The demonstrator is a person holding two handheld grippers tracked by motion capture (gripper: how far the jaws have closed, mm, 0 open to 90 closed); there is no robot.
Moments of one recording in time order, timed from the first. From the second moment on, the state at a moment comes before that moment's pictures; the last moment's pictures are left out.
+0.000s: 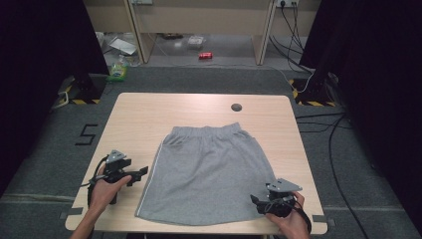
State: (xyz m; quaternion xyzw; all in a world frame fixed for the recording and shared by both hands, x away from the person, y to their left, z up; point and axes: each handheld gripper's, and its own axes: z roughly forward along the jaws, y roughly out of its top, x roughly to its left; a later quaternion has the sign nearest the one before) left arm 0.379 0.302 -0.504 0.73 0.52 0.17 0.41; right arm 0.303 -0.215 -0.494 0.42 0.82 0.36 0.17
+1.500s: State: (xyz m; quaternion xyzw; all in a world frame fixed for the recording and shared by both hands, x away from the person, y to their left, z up) left arm 0.513 0.232 -0.480 0.74 0.53 0.15 0.39; right arm 0.303 -0.203 -0.494 0.40 0.82 0.37 0.17
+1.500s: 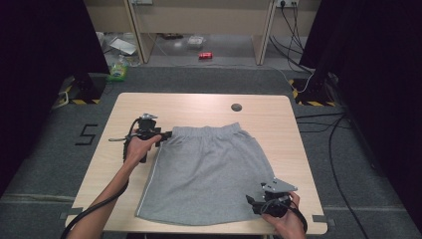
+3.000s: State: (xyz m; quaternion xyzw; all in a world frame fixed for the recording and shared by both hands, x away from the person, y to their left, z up) left arm 0.560 0.190 -0.497 0.79 0.51 0.14 0.30; right arm 0.309 -0.091 -0.479 0.31 0.84 0.42 0.14
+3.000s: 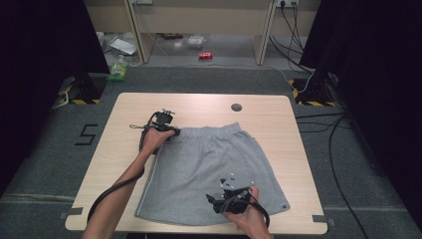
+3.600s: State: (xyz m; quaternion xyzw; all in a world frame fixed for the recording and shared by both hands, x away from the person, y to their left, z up) left arm 0.563 0.196 -0.498 0.80 0.50 0.14 0.31; right arm 0.313 0.007 -0.487 0.24 0.87 0.43 0.10
